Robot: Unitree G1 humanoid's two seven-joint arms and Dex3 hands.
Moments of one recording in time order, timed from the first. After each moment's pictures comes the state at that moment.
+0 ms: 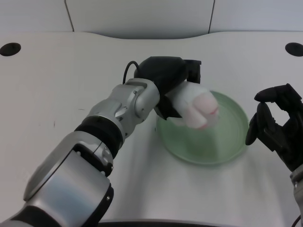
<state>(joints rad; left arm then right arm) -1.11 -0.07 -0.51 1.27 0.65 -0.30 0.10 -0.20 0.00 -0.16 0.20 0.27 -0.04 0.21</state>
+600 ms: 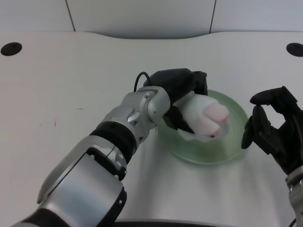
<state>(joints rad) -1.11 -0.14 -0.46 1.31 0.59 -0.20 -0.01 -0.18 0.03 -0.15 0.18 0.26 -0.05 0.20</state>
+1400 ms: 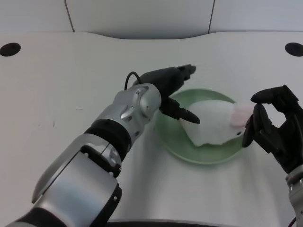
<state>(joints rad) -1.11 -0.11 -0.42 1.29 0.54 -0.11 -0.06 -0.18 0.03 -0.15 0.17 0.26 -0.04 0.18</state>
